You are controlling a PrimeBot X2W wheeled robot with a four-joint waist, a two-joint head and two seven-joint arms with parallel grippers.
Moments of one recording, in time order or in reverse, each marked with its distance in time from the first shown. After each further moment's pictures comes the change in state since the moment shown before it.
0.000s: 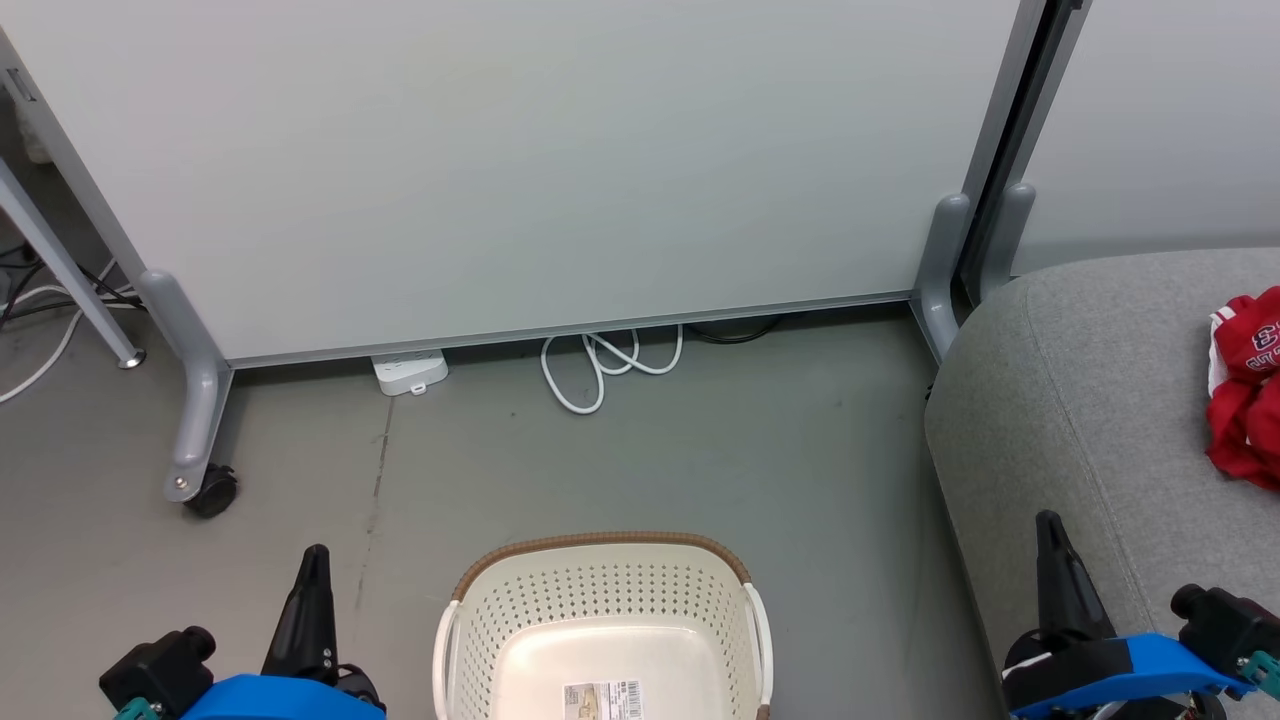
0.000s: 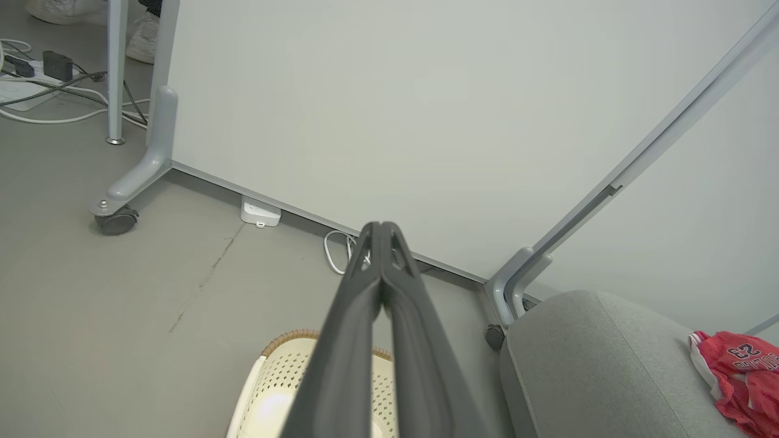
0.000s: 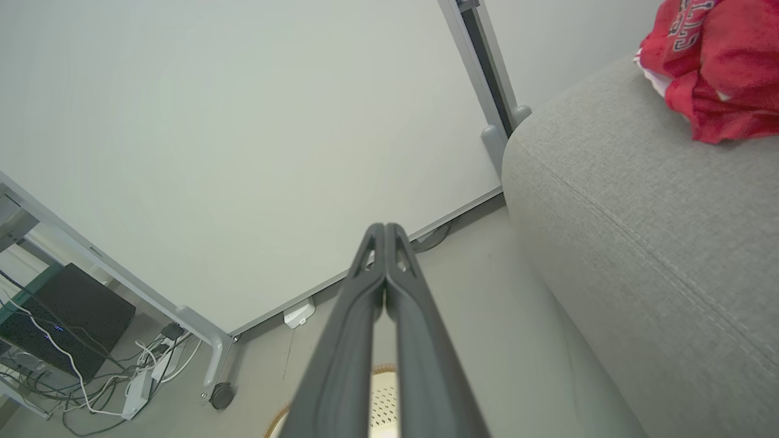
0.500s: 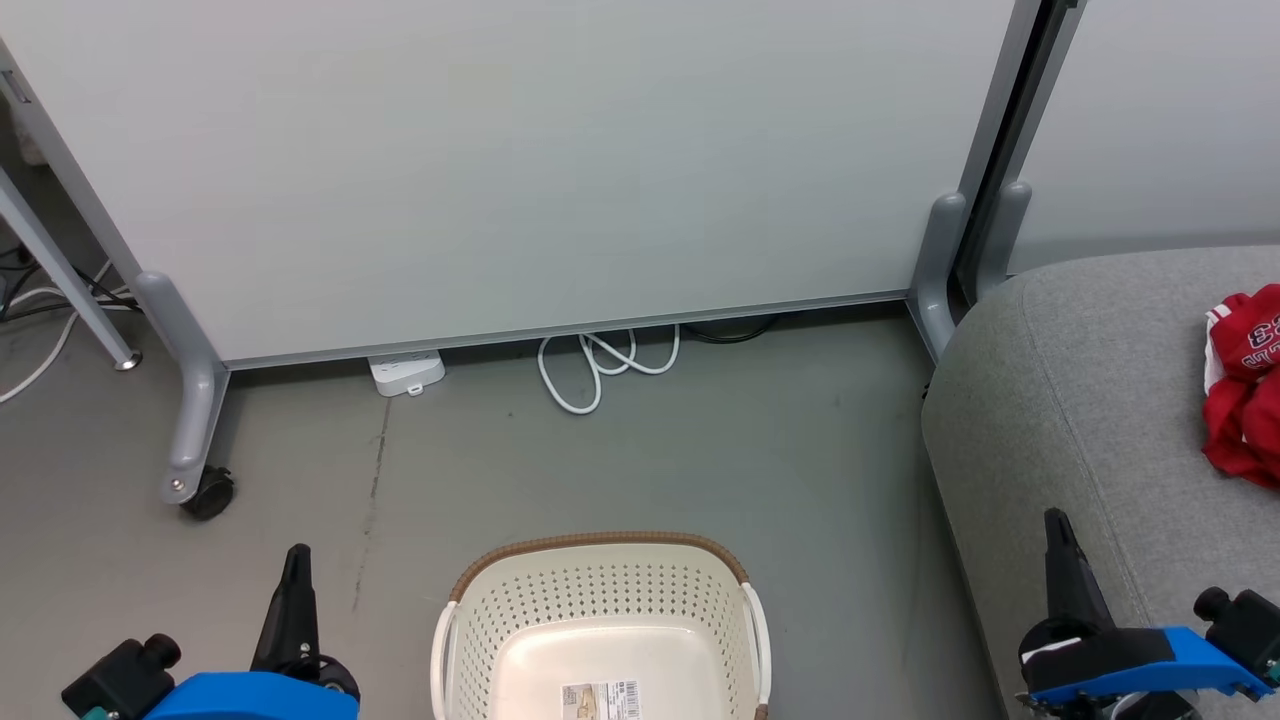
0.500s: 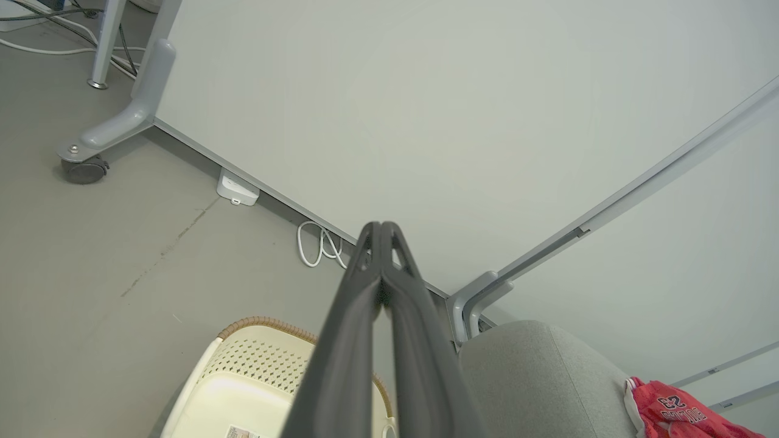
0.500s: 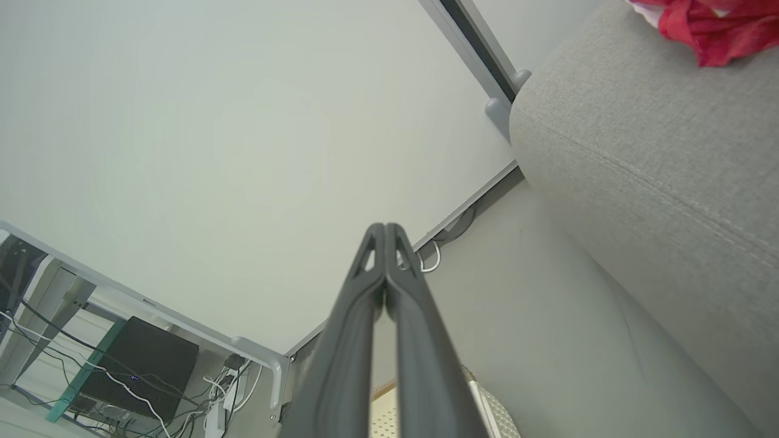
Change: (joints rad) left arm -0.001 0.000 0.025 -0.015 -0.221 -0.007 0.054; right arm -0.008 0.000 -0.008 -0.008 0.237 0.000 0.057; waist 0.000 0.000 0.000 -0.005
